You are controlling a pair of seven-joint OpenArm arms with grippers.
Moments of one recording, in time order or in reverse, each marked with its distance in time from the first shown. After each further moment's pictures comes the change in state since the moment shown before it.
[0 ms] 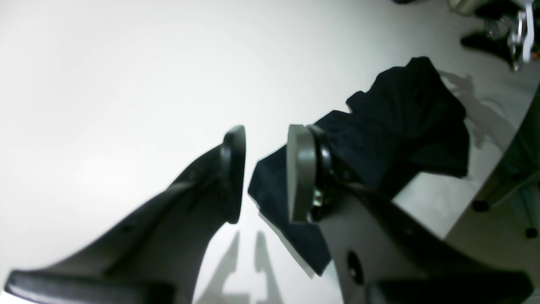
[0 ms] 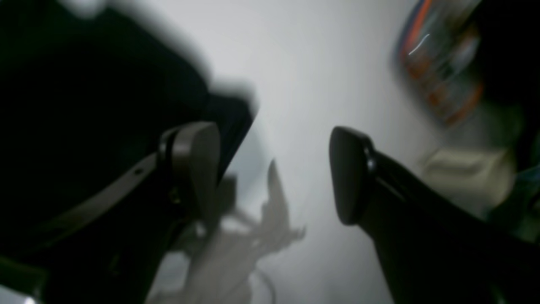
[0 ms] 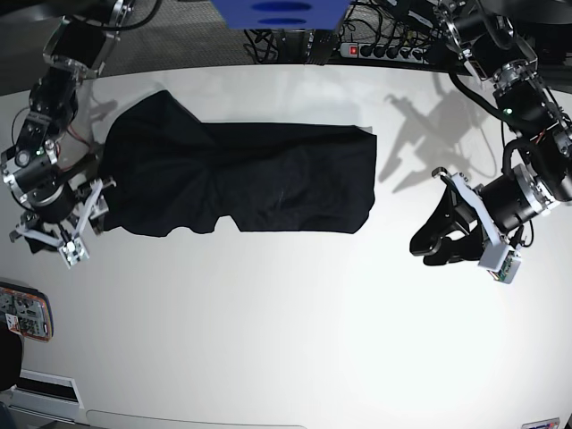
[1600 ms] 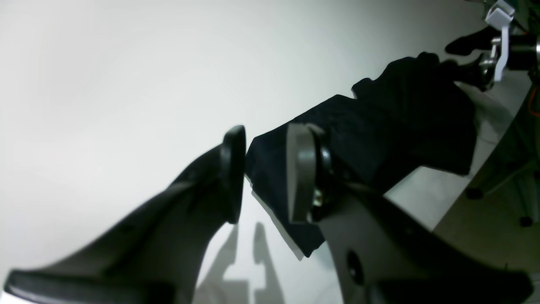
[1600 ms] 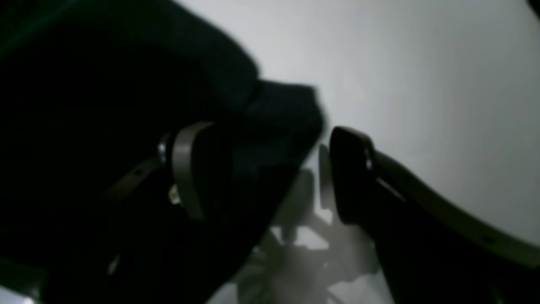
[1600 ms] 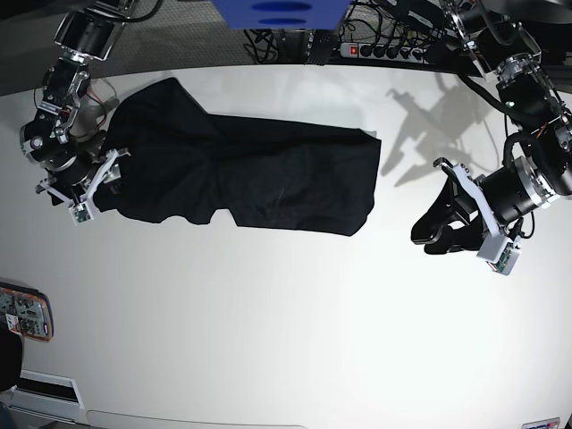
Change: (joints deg) left arm 2.1 -1.3 0.1 0.0 -0.5 0.0 0.0; right arm -5.9 -3.2 4.1 -18.6 -0.5 -0.1 13.7
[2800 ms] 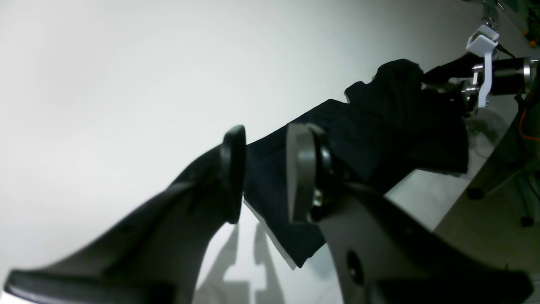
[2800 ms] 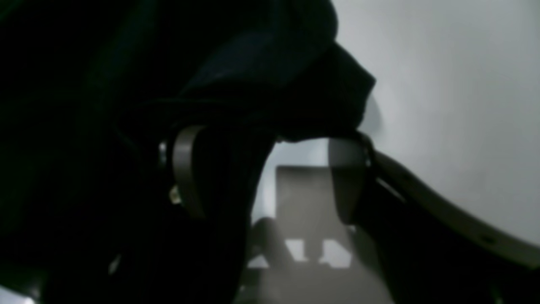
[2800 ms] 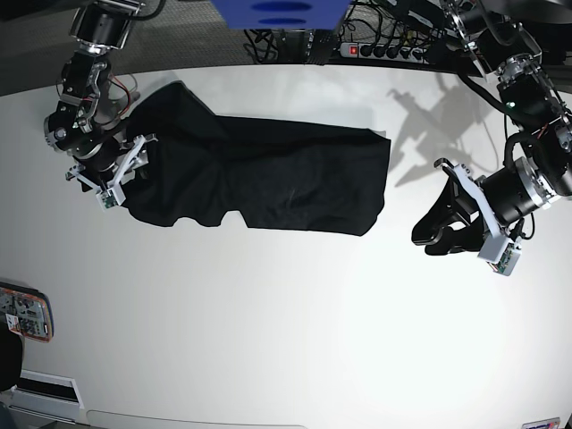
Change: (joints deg) left arm -0.1 -0.2 0.0 0.0 -0.1 0.0 0.0; right arm -2.9 -1.9 -5.6 -3.7 1.6 -0.9 2.9
